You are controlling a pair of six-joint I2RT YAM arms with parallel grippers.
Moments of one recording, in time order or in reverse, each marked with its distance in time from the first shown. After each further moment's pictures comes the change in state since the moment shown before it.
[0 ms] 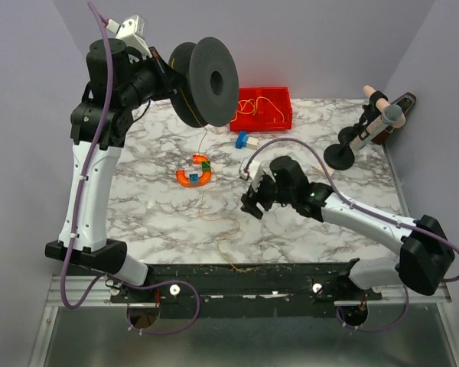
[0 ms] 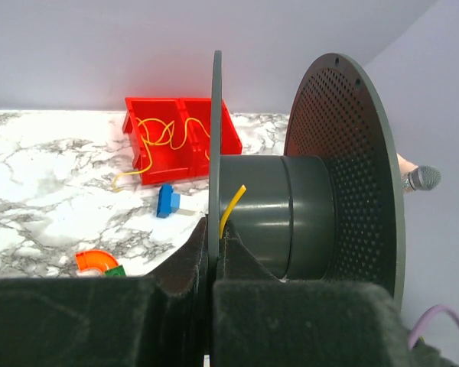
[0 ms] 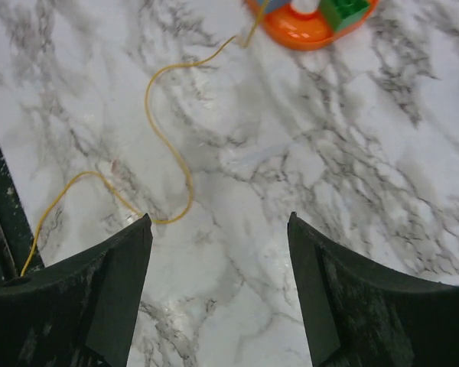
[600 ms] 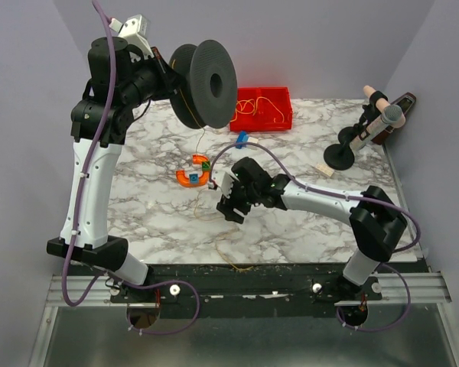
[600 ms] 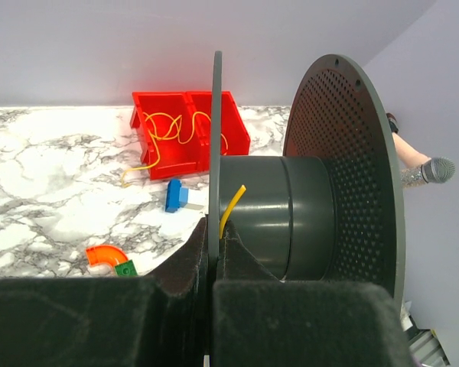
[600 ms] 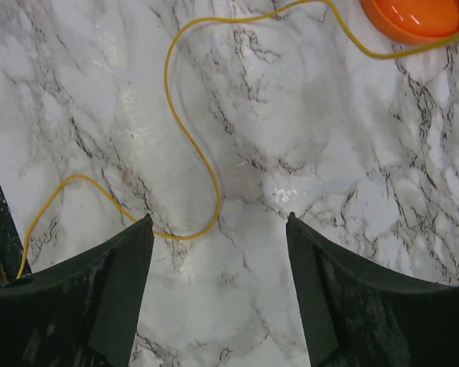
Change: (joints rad) left arm 0.000 0.025 0.055 -0.047 0.000 0.038; right arm 0.142 0.378 0.234 -0.172 0.003 -0.081
